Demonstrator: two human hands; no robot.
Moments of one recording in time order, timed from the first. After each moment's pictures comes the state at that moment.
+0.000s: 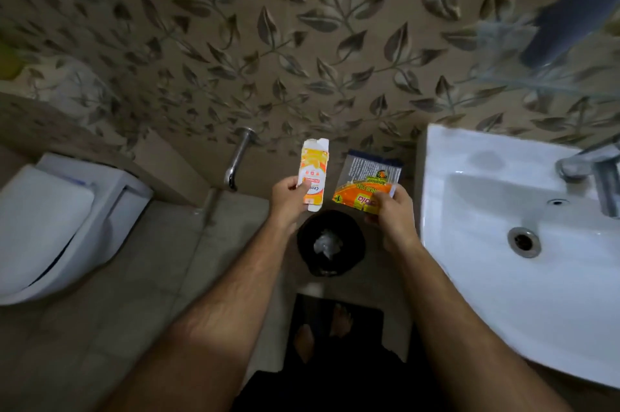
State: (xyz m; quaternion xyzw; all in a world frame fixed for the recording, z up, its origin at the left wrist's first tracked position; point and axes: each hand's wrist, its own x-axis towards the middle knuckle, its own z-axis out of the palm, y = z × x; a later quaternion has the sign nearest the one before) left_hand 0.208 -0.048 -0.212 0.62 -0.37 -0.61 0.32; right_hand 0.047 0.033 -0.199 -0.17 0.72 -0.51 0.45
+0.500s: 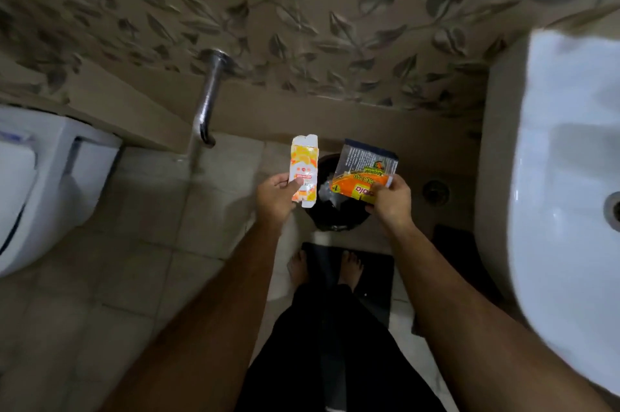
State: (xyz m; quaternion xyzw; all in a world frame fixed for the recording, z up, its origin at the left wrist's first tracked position) left_hand 0.250 -0.067 -0.386 0.71 -0.32 -0.58 0.23; right_hand 0.069 -0.006 -0.380 -0.07 0.79 -0.38 0.48
